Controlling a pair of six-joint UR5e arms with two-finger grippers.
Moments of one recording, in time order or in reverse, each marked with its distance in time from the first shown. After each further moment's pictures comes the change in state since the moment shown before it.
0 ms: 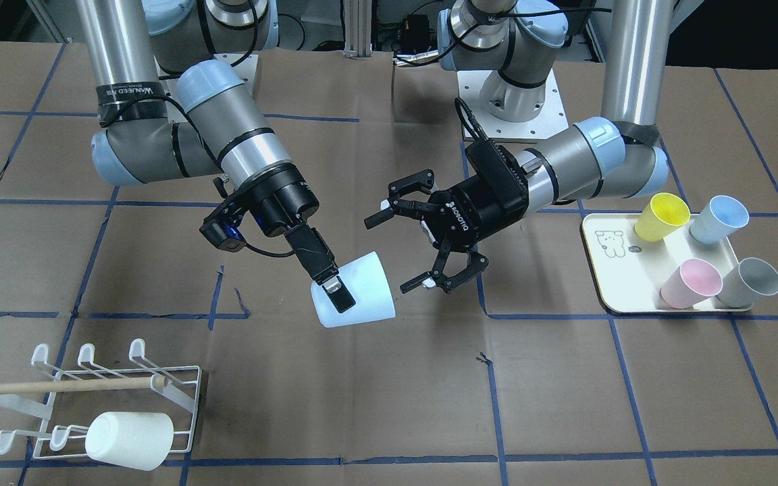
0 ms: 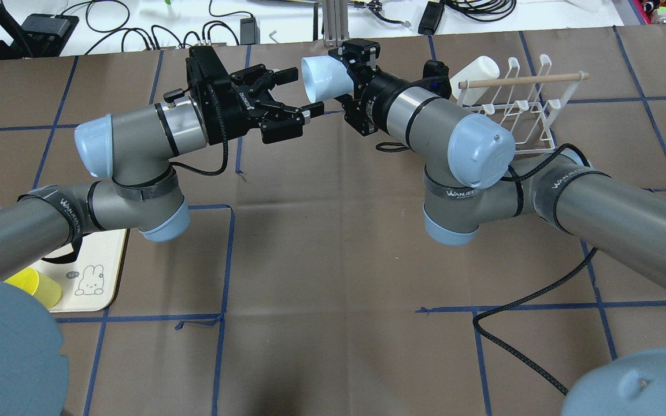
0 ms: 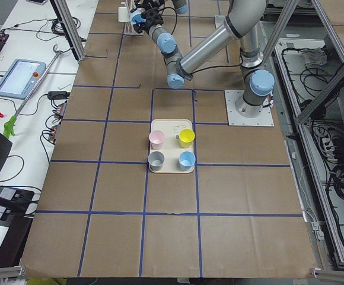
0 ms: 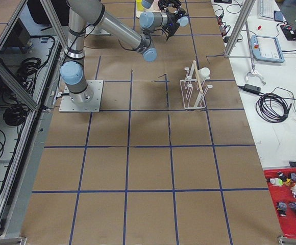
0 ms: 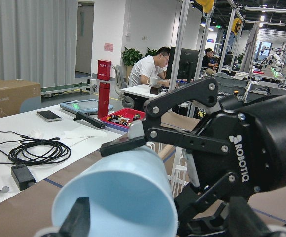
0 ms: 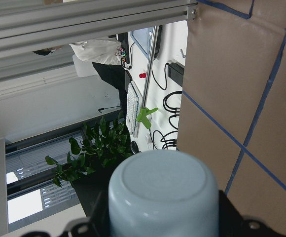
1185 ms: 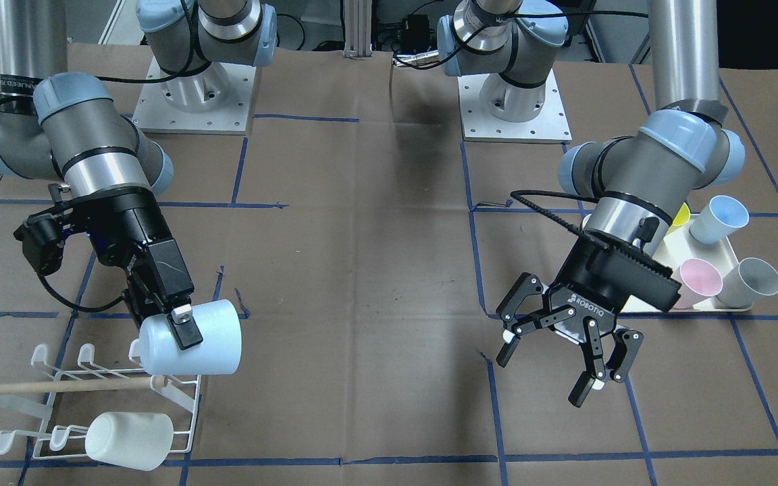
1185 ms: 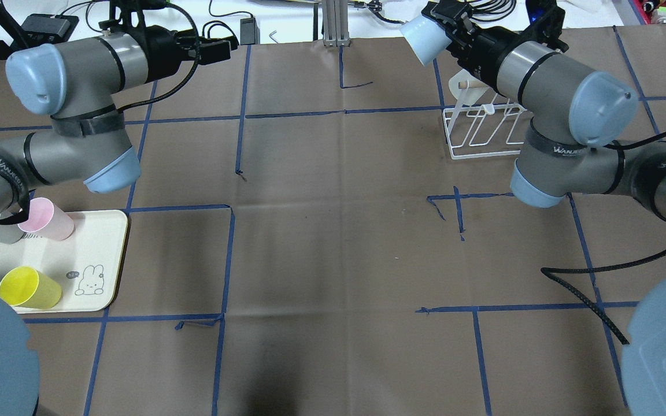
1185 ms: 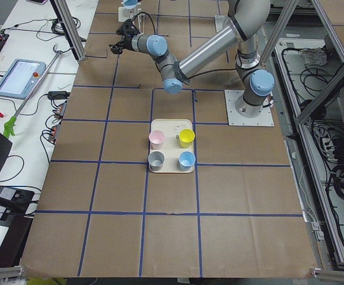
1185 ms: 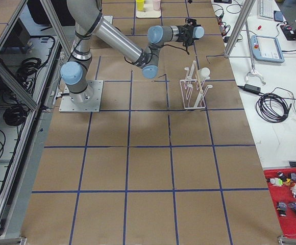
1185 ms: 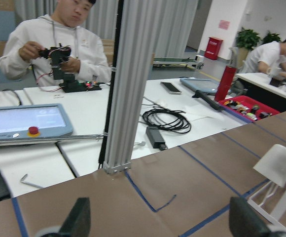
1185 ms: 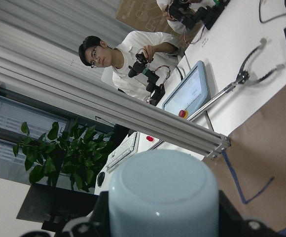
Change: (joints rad) left arm 0.041 0.049 0.225 -0.528 0.656 -0.070; right arm -0.306 -0.022 -0.024 0.005 0.167 -0.861
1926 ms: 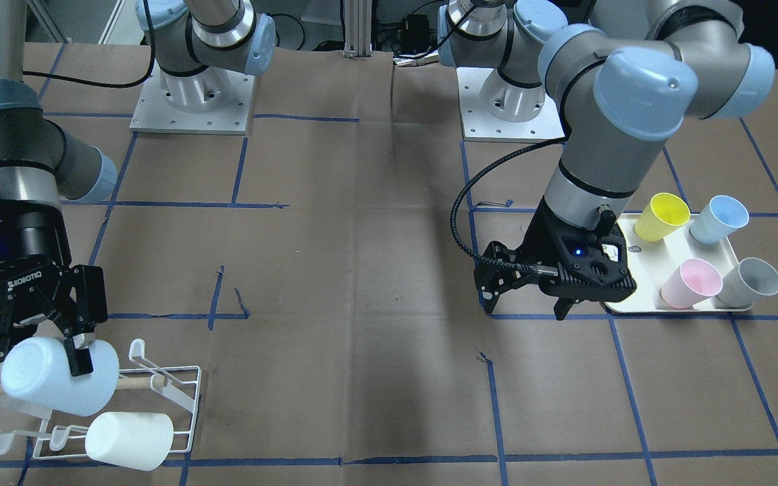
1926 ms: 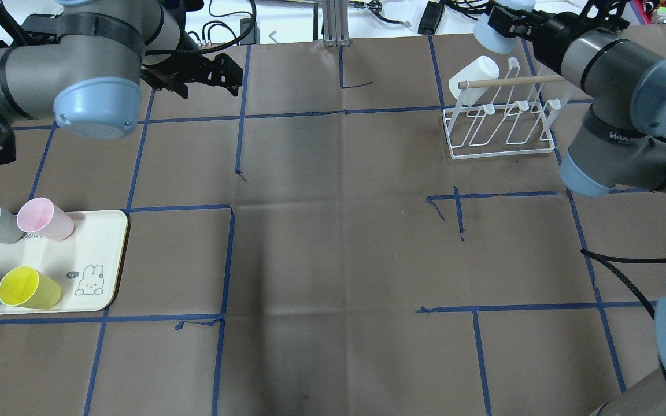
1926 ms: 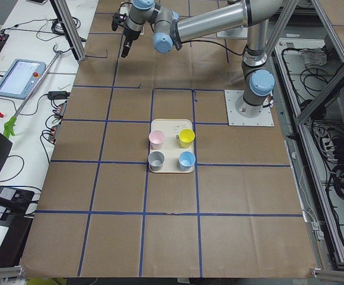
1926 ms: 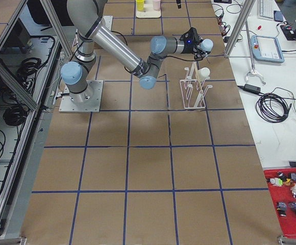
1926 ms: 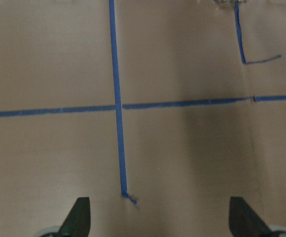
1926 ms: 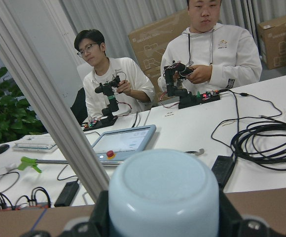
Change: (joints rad) left arm -0.125 0.146 0.202 -0.980 0.434 -0.169; right arm -0.171 0.008 -0.015 0.042 -0.011 -0.745
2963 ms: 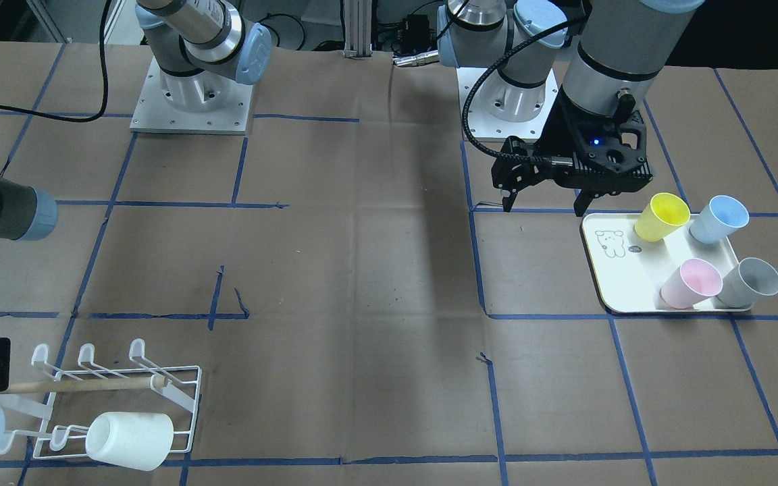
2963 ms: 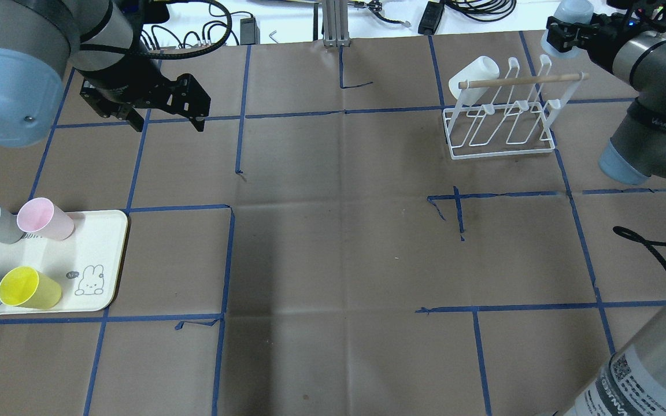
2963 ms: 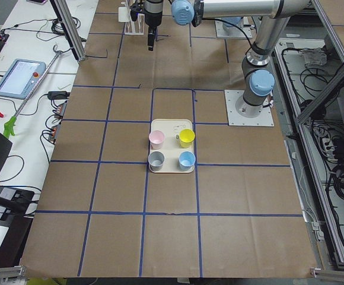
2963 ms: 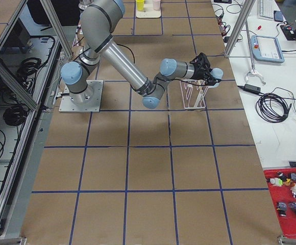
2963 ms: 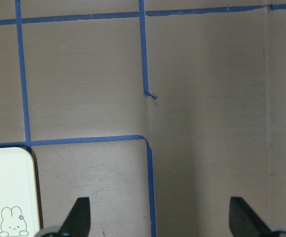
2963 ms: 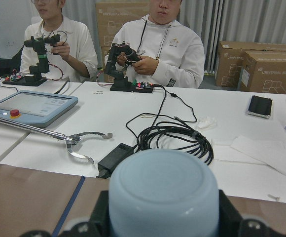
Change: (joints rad) left arm 0.001 0.186 -0.018 -0.285 0.062 0.011; right arm -0.134 0.170 -0.119 0.035 -0.014 -0.320
